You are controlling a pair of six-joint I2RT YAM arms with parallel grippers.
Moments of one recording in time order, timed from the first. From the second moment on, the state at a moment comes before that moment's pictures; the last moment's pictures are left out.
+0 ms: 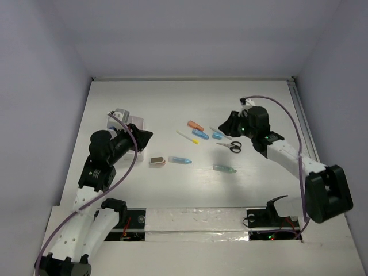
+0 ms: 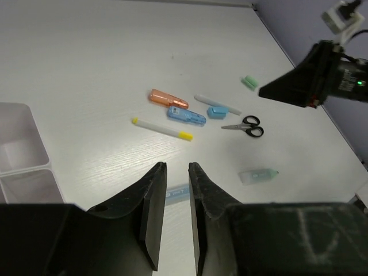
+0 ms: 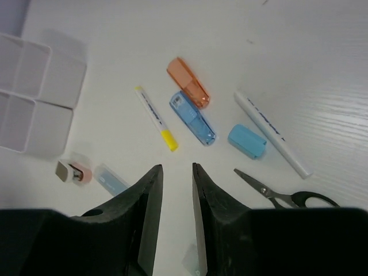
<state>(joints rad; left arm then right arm) -0.22 0.65 0.66 -0.17 0.35 -0.35 0.30 1.26 0.73 0.13 -0.31 0.47</state>
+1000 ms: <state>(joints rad) -0.34 0.49 0.66 -0.27 0.24 -0.29 0.55 2.33 1.94 -0.59 -0.12 -0.14</state>
